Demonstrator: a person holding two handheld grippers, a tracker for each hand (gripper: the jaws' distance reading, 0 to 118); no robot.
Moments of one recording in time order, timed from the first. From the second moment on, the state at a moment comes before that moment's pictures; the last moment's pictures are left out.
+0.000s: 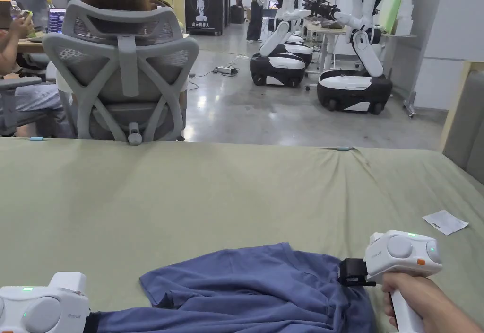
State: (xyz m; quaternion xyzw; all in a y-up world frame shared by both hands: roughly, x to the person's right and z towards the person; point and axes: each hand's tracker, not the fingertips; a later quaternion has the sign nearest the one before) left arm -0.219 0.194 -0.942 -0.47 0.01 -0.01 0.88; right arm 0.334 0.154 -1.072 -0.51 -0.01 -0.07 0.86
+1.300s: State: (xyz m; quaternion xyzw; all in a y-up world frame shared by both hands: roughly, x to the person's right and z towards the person) left arm -0.213 0.452 -1.011 -0.20 0.07 -0.17 0.96; right arm 0.331 0.473 -0.999 -0.15 -0.11 0.12 0.97
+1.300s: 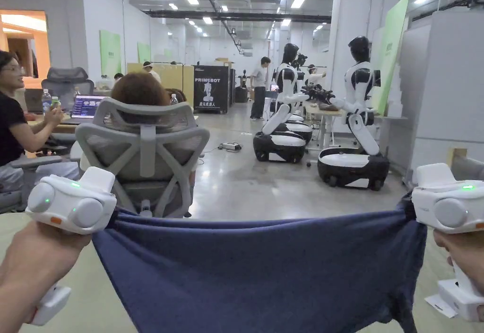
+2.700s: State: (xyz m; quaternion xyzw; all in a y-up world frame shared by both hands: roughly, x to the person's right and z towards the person) left arm -0.224 0.194 -0.890 -0.41 0.03 -0.11 0.91; right arm 0.331 0.183 -0.846 -0.38 -0.09 0.11 0.92
